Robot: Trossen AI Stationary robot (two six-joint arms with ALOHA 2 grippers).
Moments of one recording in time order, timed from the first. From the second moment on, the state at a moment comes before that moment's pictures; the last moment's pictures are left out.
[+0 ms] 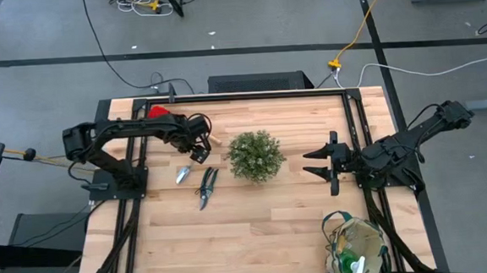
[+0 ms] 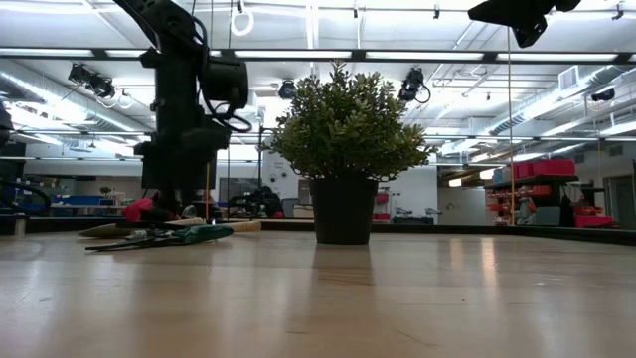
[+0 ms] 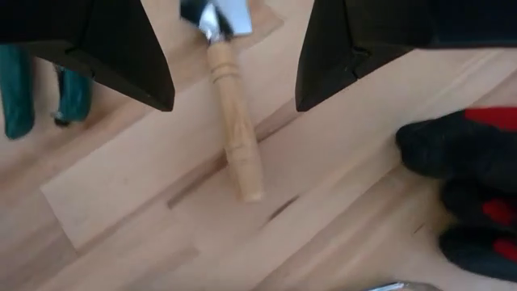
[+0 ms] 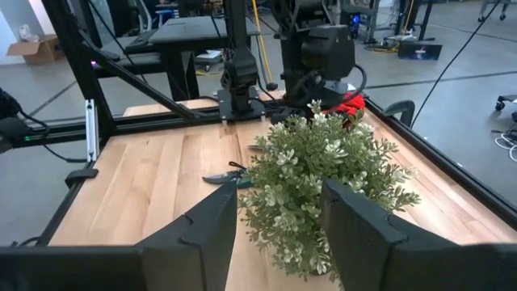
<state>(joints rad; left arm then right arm) 0.39 1.50 0.90 -0.81 -0.10 -0.52 0.47 0.74 0.61 -0.12 0.57 0.20</state>
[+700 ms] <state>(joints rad) 0.38 1.60 0.89 -0.74 -0.11 -0.57 0.47 0.74 0.61 -0.13 0.57 0.20</state>
